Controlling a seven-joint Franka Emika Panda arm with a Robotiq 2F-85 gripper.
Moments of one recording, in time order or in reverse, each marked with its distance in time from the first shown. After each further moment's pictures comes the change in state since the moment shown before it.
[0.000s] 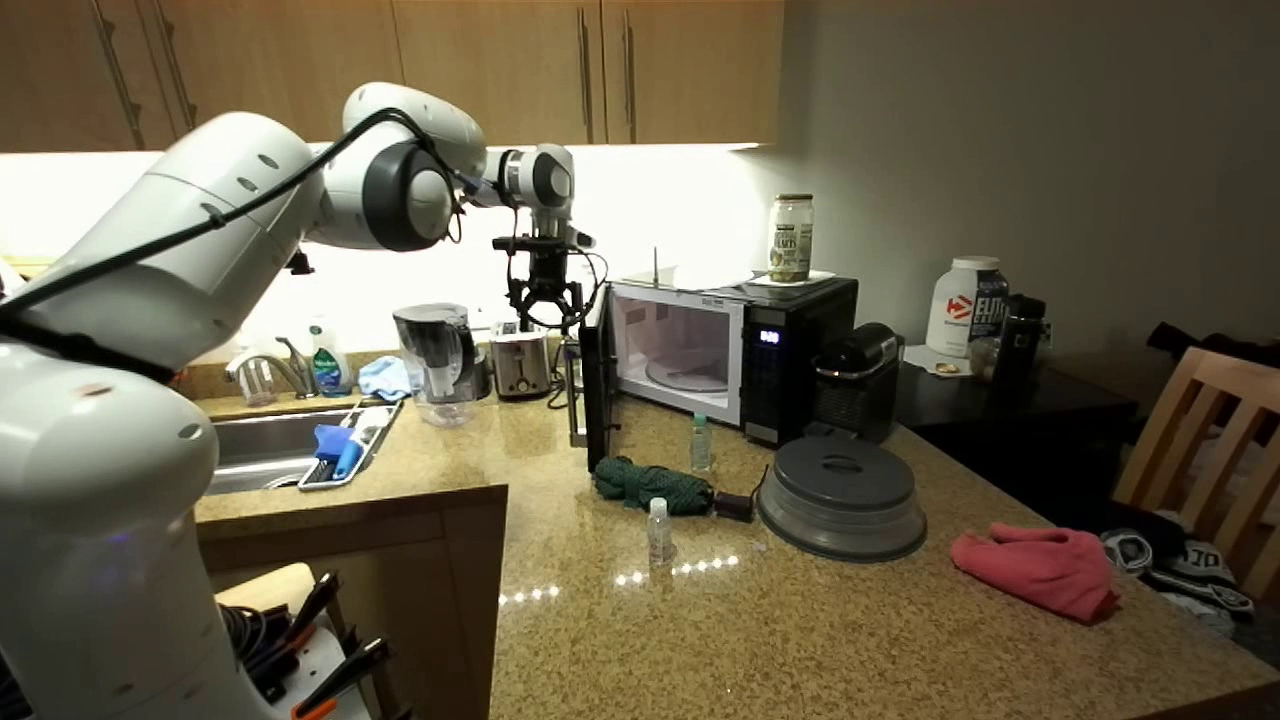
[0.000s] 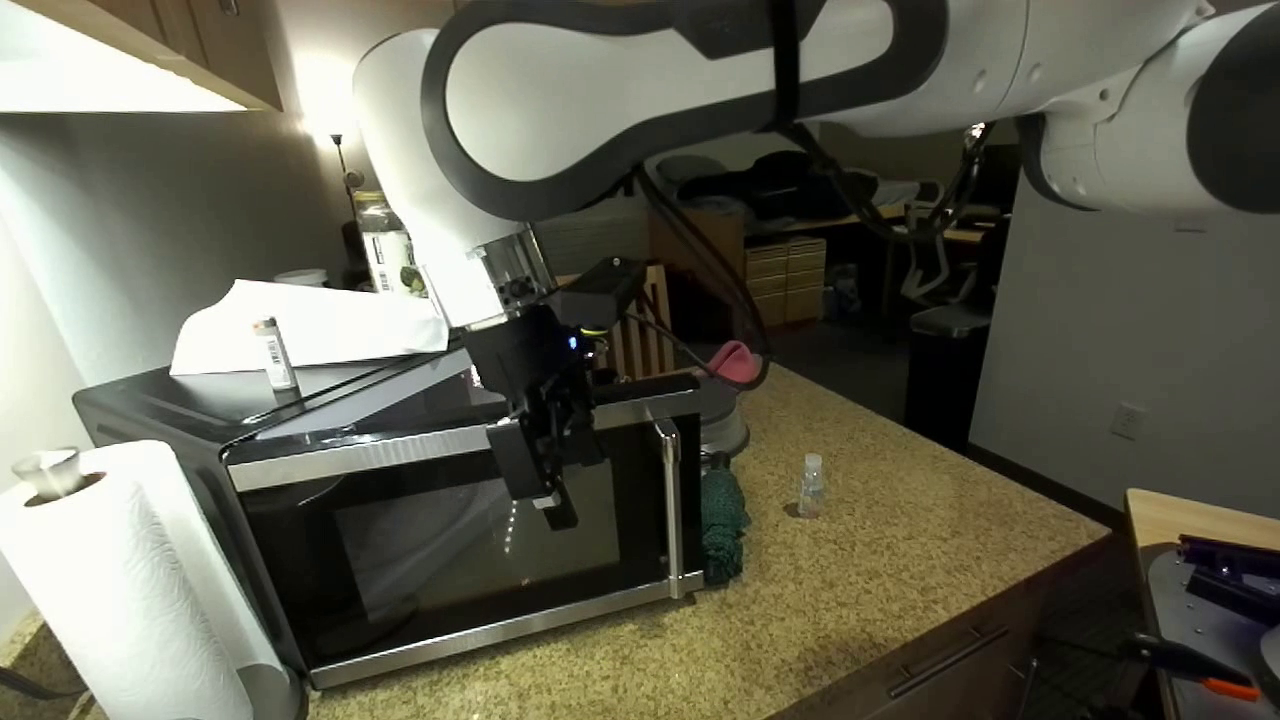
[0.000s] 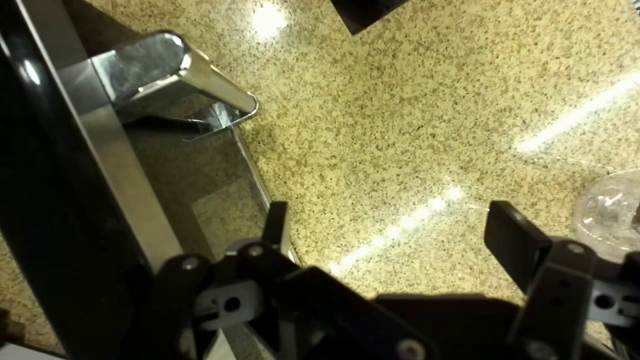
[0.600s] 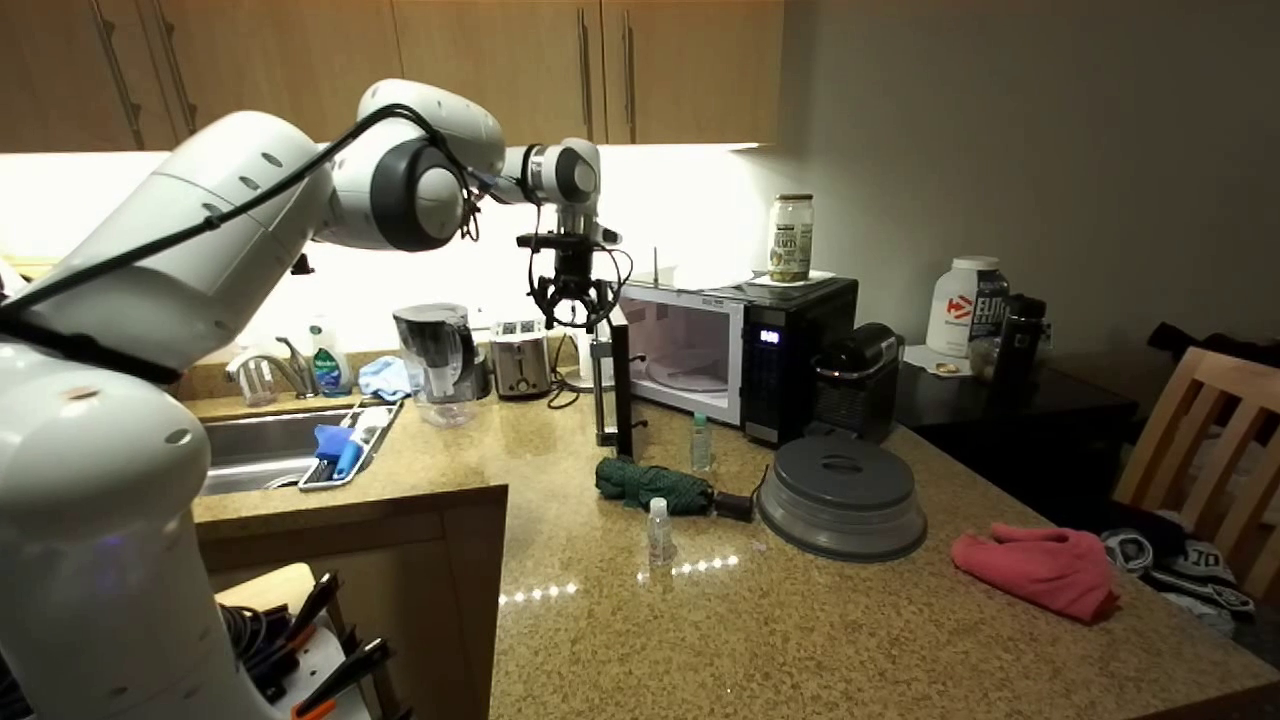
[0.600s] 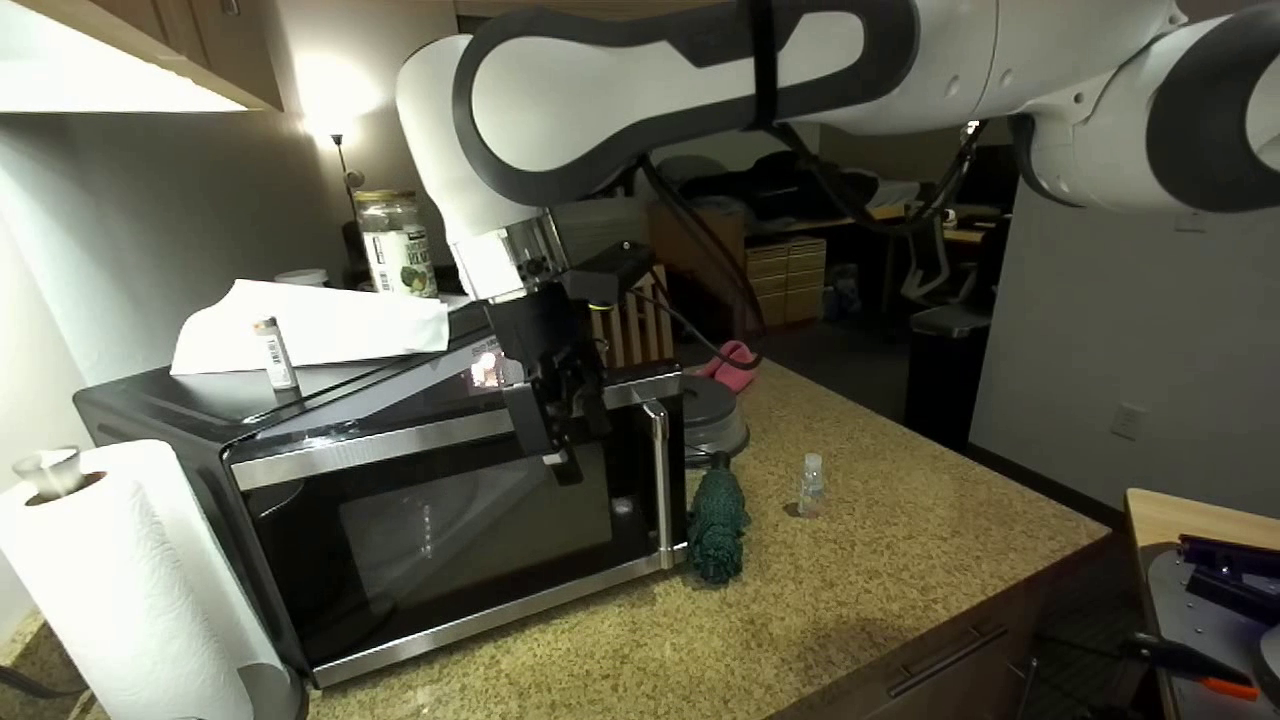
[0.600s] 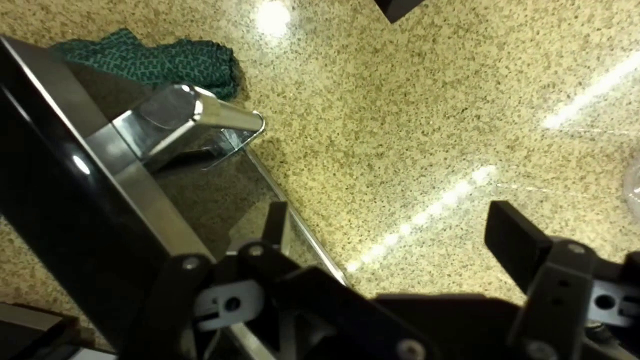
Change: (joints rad) arm -0.059 0.000 -0.021 0.016 0.001 0.000 0.005
